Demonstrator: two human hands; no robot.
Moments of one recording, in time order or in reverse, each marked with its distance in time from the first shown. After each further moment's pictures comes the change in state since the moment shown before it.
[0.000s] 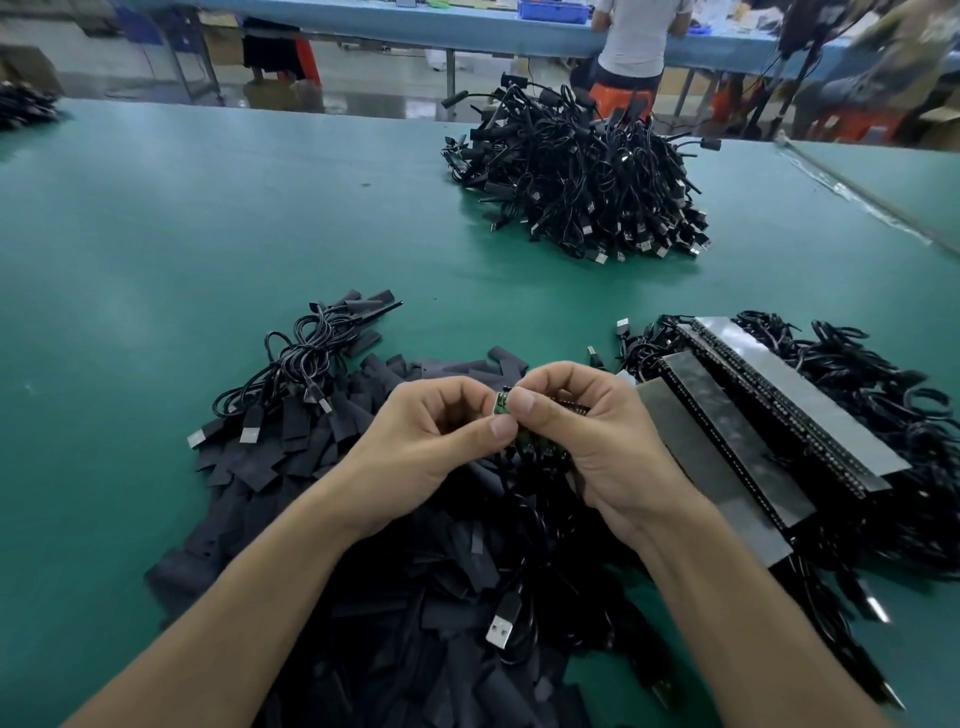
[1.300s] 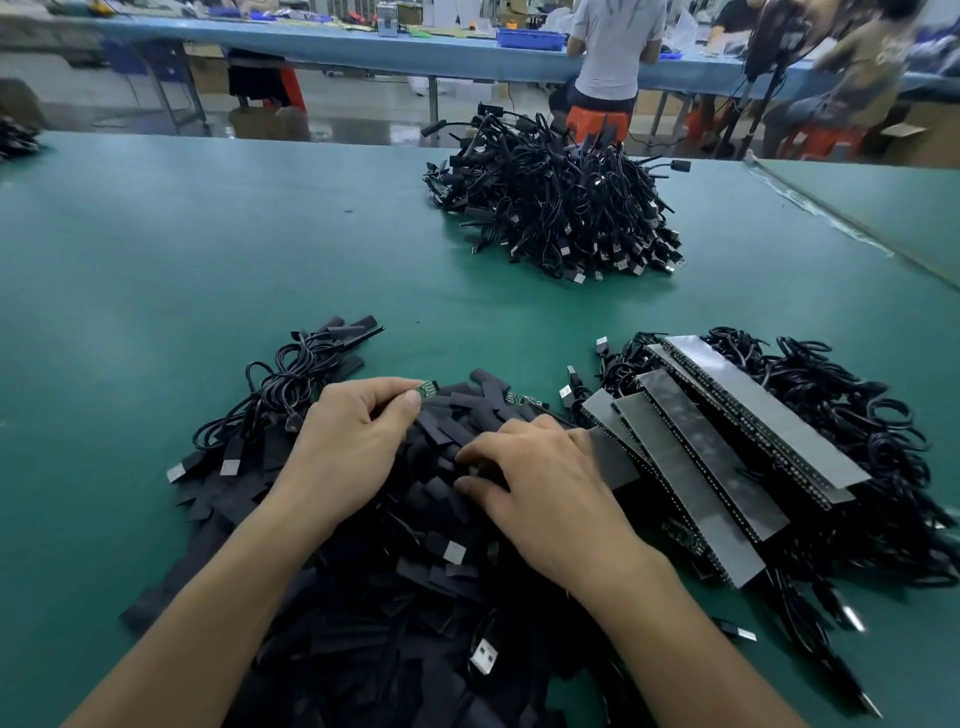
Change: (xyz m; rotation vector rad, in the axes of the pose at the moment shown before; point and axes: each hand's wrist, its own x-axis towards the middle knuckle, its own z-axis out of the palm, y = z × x) left_hand 0.010 -0.003 -0.030 0.492 0.441 -0.107; right_hand -0.005 0.014 0.010 -1.458 -0.046 -0.102
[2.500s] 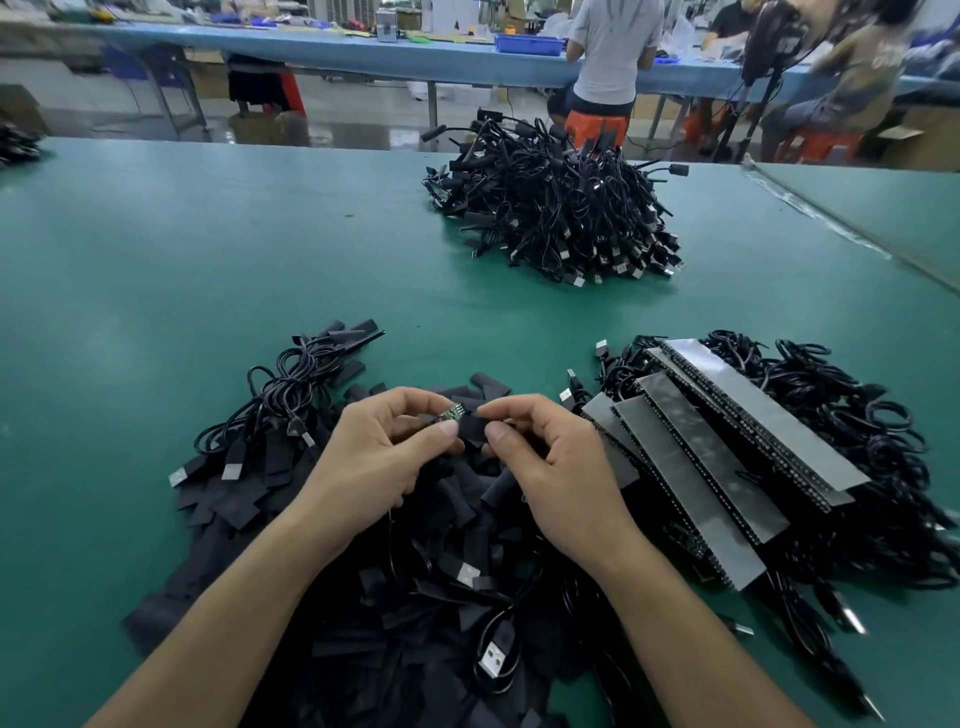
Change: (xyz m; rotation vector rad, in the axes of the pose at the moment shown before) left_hand -0.013 0.012 0.008 -0.218 -0.177 -0.087; right_hand 0.009 0.017 0.016 0.928 0.239 0.078
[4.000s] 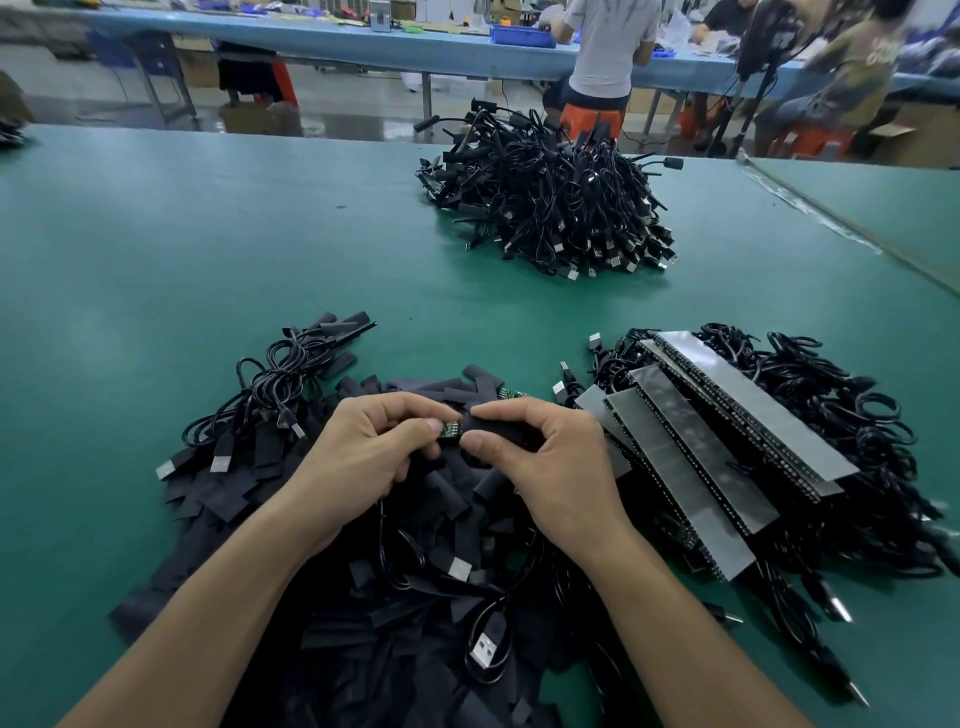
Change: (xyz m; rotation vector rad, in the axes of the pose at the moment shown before) left_hand 0.002 -0.003 -0.002 -0.004 -0.033 -0.027; right_hand 0.000 0.000 -0.003 -0.031 0.014 -0.043
